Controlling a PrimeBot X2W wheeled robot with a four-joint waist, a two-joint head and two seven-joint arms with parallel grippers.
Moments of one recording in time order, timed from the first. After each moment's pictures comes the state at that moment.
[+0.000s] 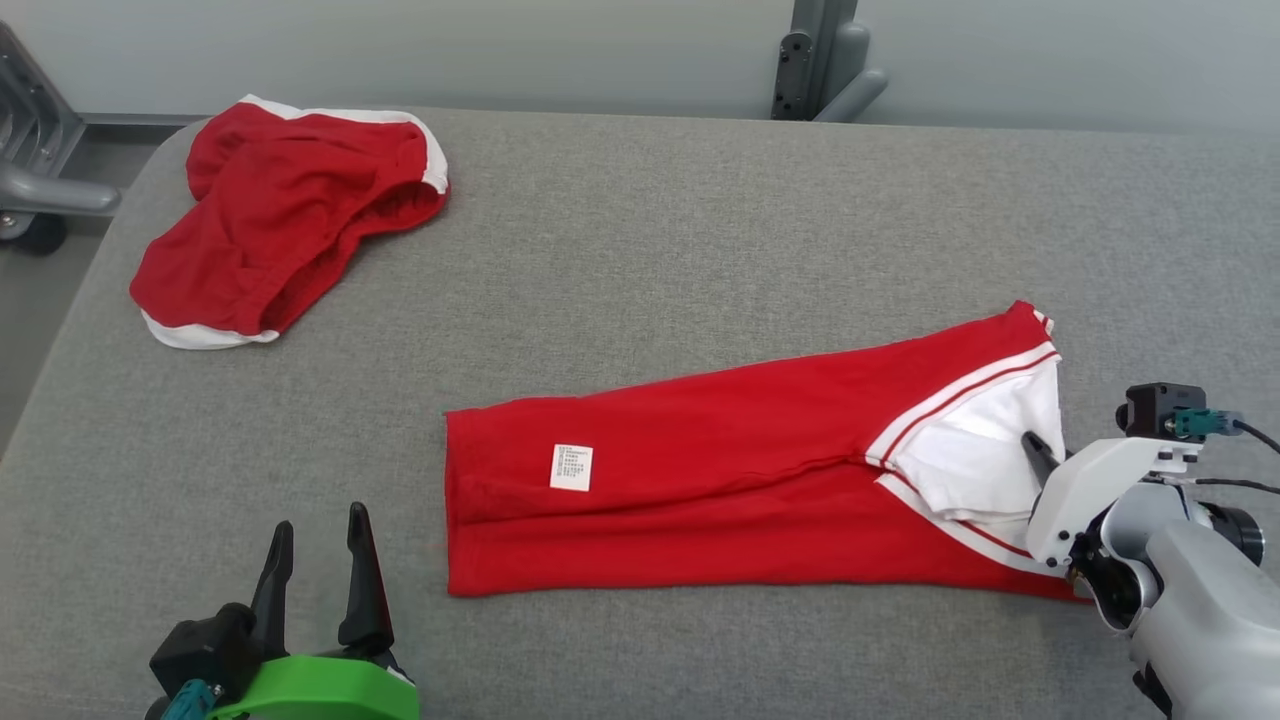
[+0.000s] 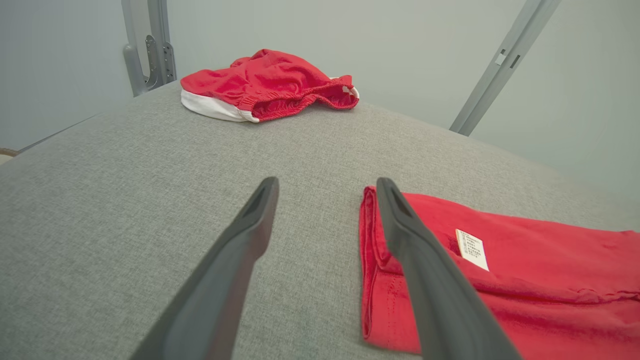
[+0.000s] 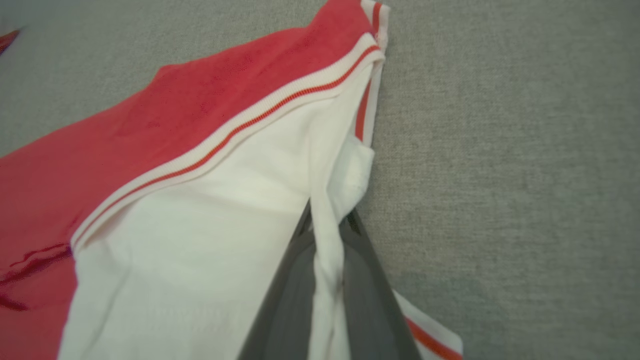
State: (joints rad) left arm 0.02 0.07 -0.09 0.21 -0.43 0.01 -0.26; right arm -0.52 -0.30 0.32 0.93 0.68 0.13 0.01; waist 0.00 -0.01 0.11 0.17
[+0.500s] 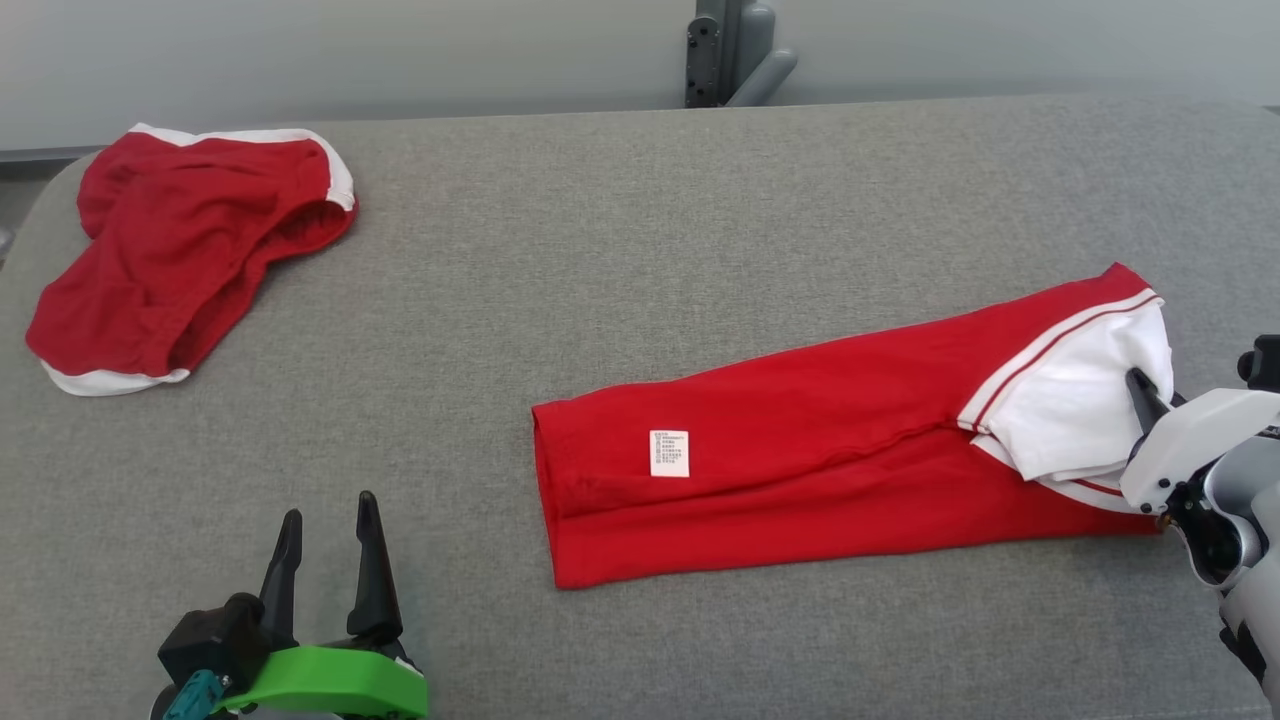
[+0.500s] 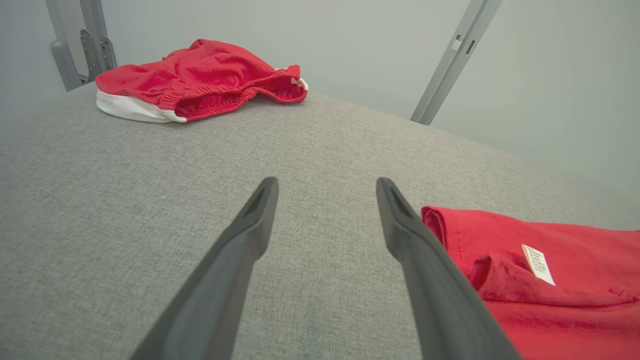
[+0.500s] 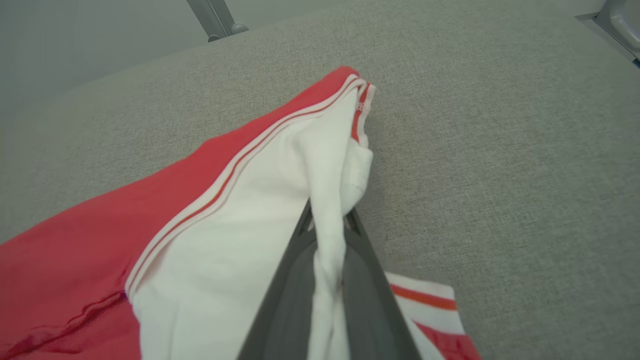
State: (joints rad) left arm 0.01 0.06 -0.10 0.20 -0.42 0.00 -0.26; right arm -0.55 -0.45 0.30 0.90 0.77 0.13 -0.04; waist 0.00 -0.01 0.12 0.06
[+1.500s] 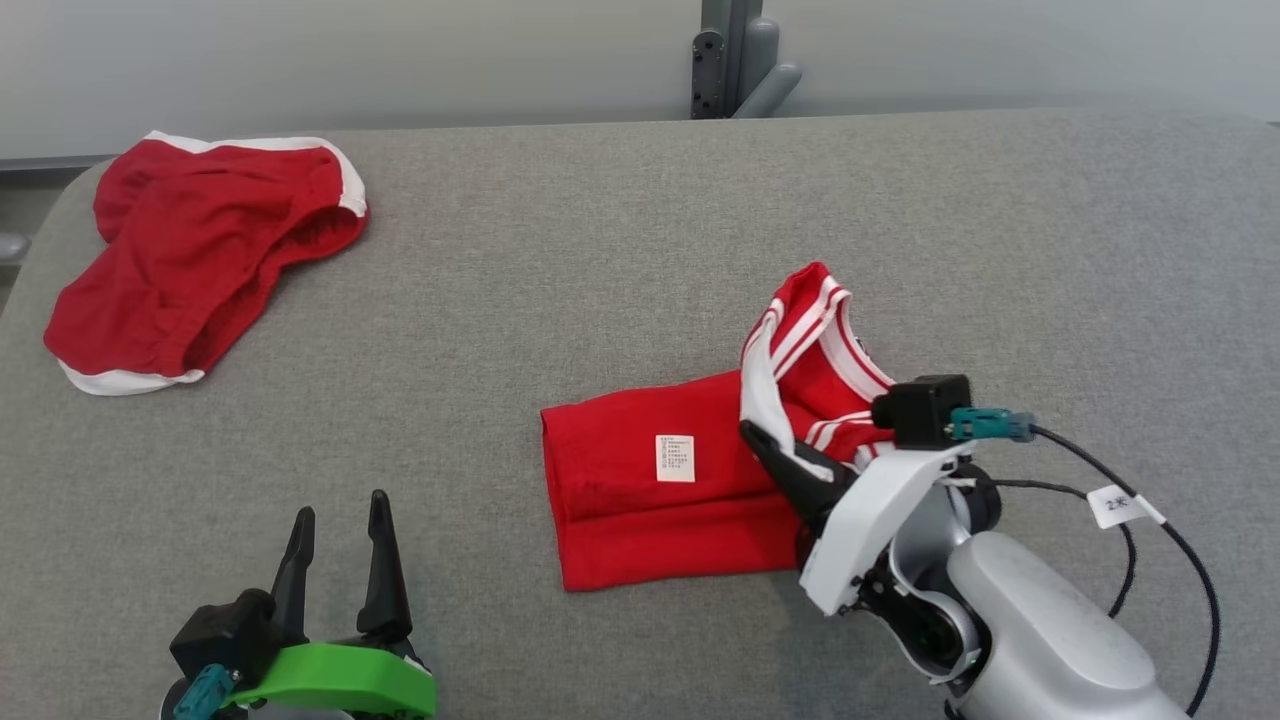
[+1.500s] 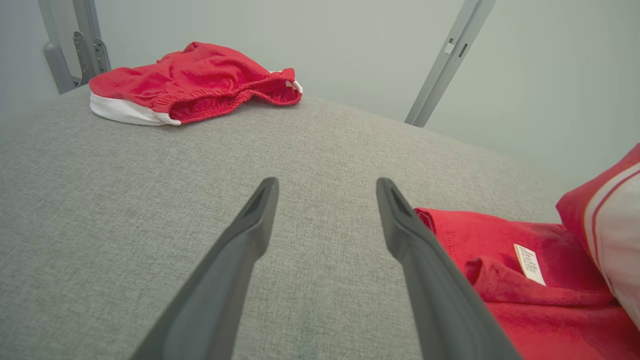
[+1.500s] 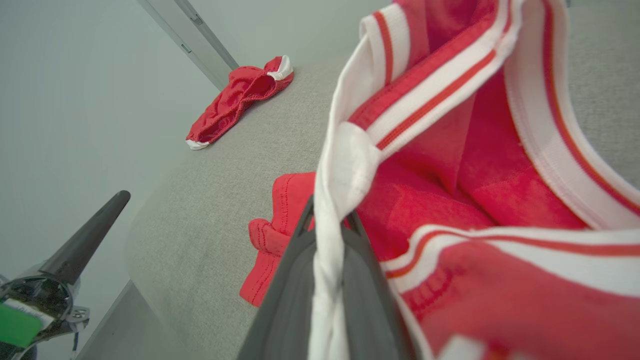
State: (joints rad) left arm -0.01 0.05 -0.10 0.23 -0.41 -0.02 -0.26; right arm -0.40 -0.22 0.58 0.29 0.80 0.13 0.09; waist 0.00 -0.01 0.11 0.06
